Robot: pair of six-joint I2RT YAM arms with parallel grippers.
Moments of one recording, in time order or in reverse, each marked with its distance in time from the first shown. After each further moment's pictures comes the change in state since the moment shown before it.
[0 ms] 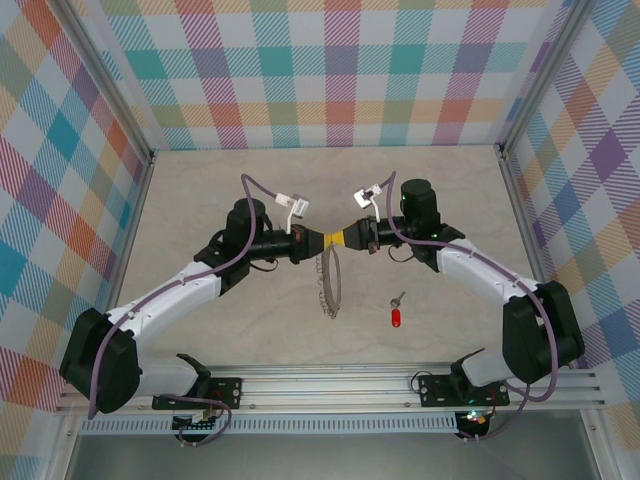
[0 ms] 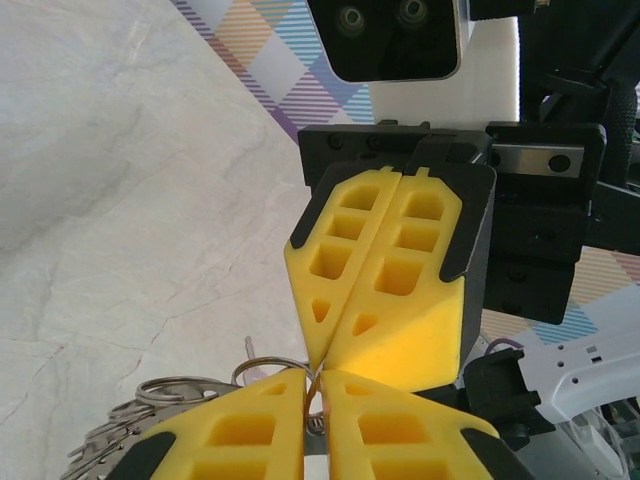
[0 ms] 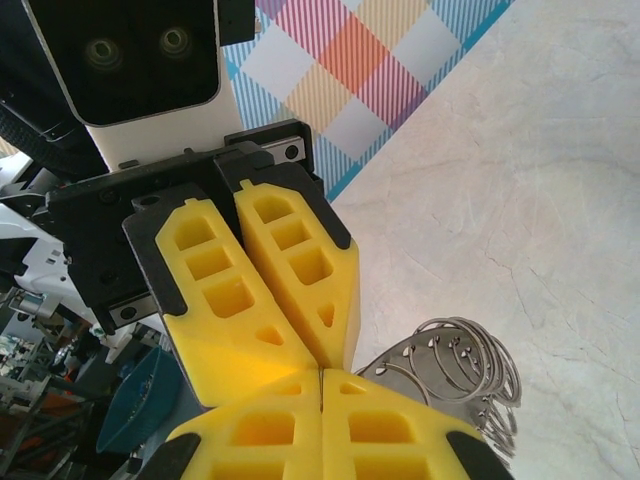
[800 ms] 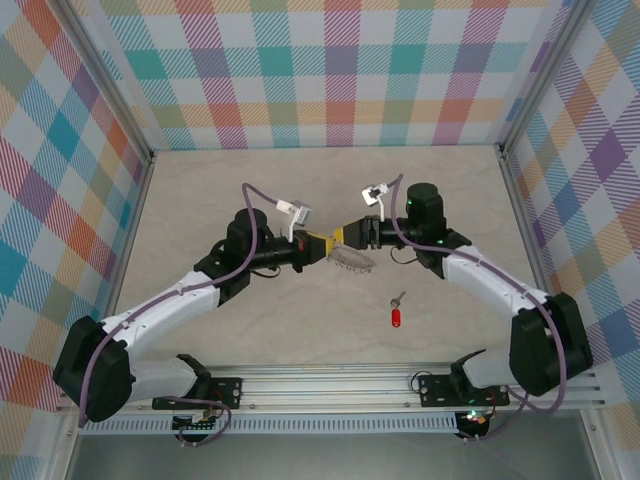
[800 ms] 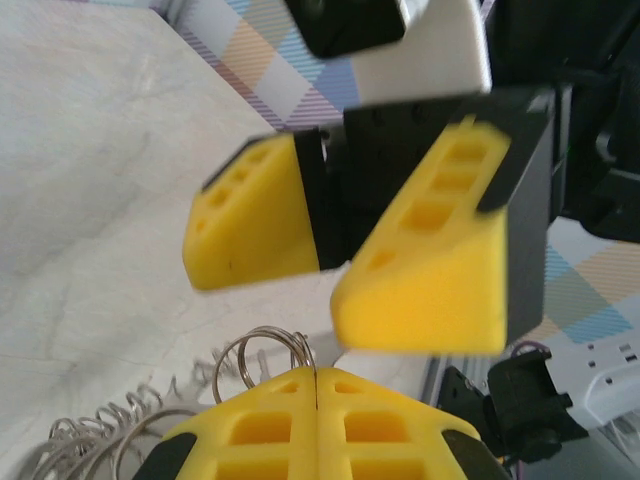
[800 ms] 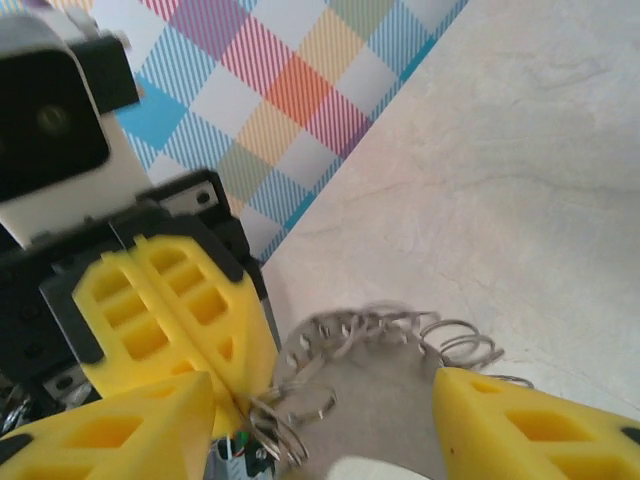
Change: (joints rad) left arm -0.059 -0.057 -0.058 0.050 -0.095 0.044; right arm -0.020 -0.093 -0.055 0.017 0.179 0.052
